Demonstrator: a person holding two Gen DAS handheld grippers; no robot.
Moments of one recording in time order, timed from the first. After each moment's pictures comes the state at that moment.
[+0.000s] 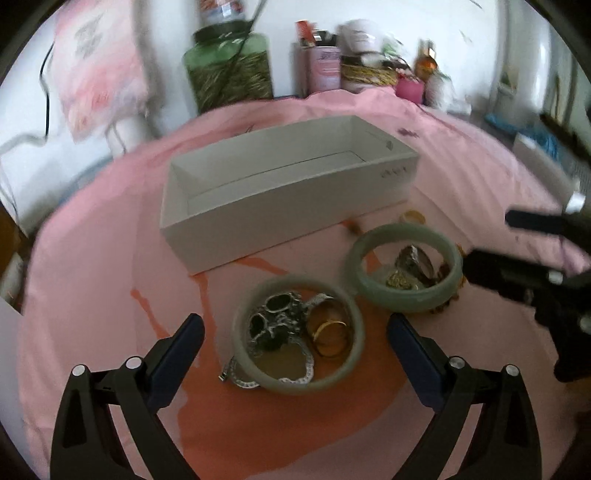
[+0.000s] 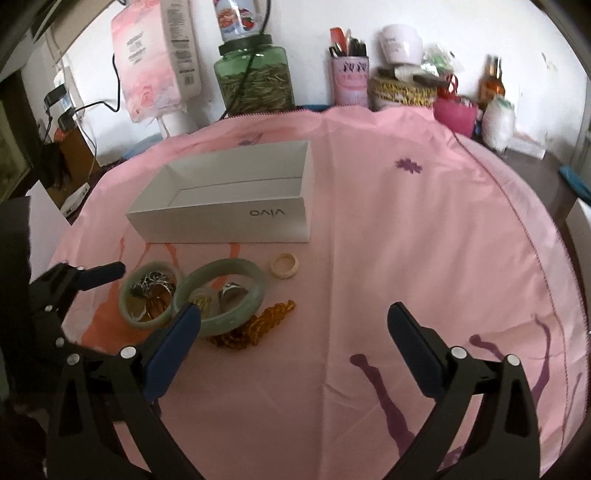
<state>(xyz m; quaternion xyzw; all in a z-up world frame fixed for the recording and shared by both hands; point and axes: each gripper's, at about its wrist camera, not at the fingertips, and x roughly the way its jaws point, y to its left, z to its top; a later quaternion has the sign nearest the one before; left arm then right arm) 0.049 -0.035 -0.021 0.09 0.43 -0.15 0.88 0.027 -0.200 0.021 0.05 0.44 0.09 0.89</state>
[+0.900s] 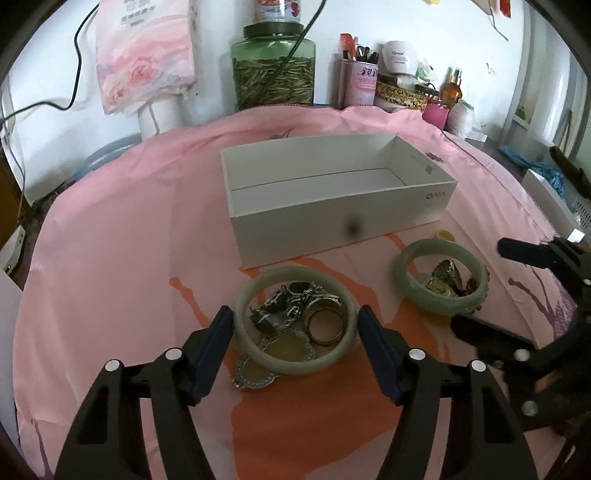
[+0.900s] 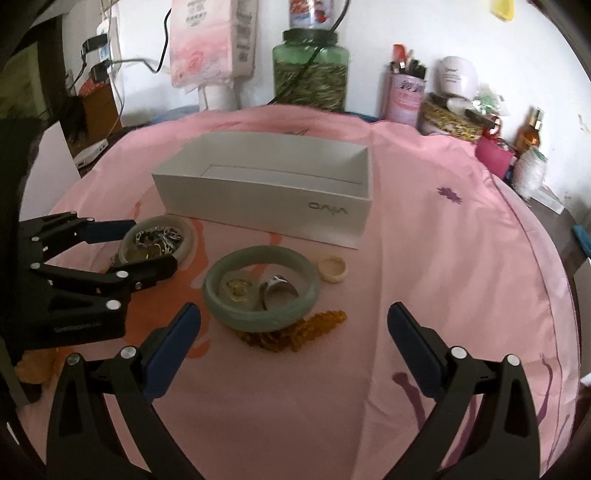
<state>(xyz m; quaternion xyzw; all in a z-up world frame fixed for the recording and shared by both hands) 0.050 0.005 -0.015 0.06 0.43 -0.14 0.89 0.031 -0.146 0.007 -0.07 0.43 0.14 0.89</state>
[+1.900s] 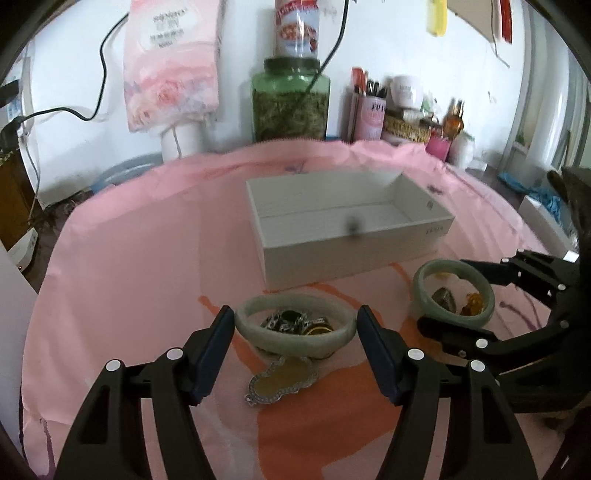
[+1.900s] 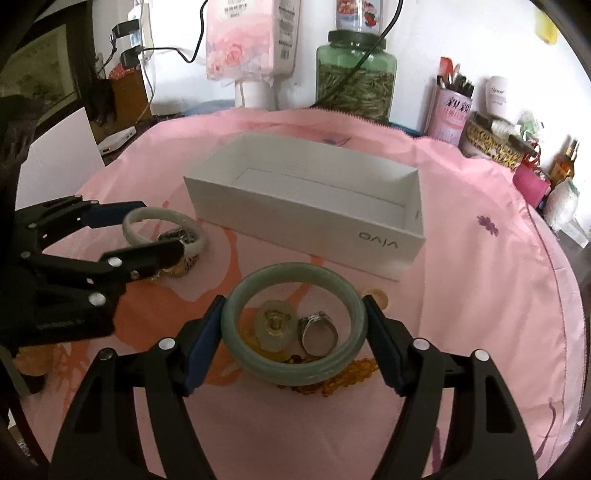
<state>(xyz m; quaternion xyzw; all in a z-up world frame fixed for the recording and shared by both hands) 0.039 0.018 0.006 0.04 0.38 -0.13 0.92 0.036 -0.133 0.013 -0.08 0.41 0.19 0.89</state>
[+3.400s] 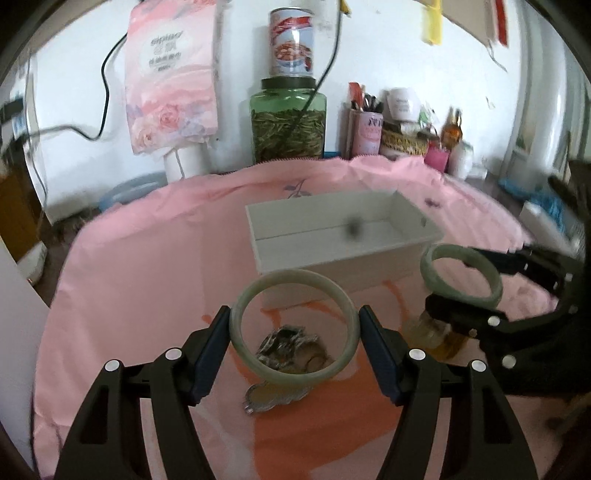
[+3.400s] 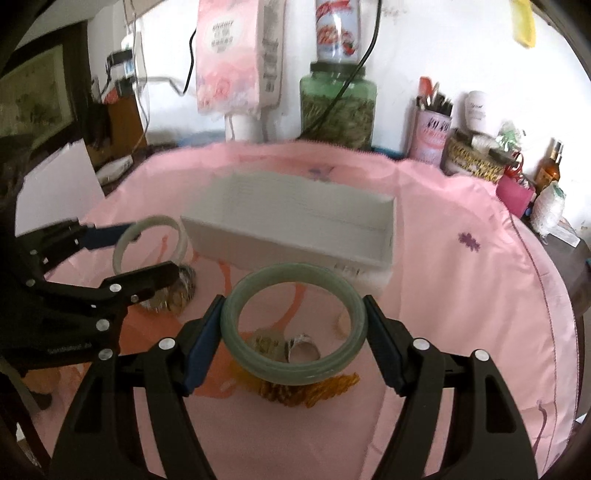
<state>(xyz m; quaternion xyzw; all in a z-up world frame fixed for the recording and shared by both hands) 0.040 0.009 0.026 0.04 0.37 -0.13 0.92 0.038 -0.151 0.043 -0.04 0.36 0.18 0.91</state>
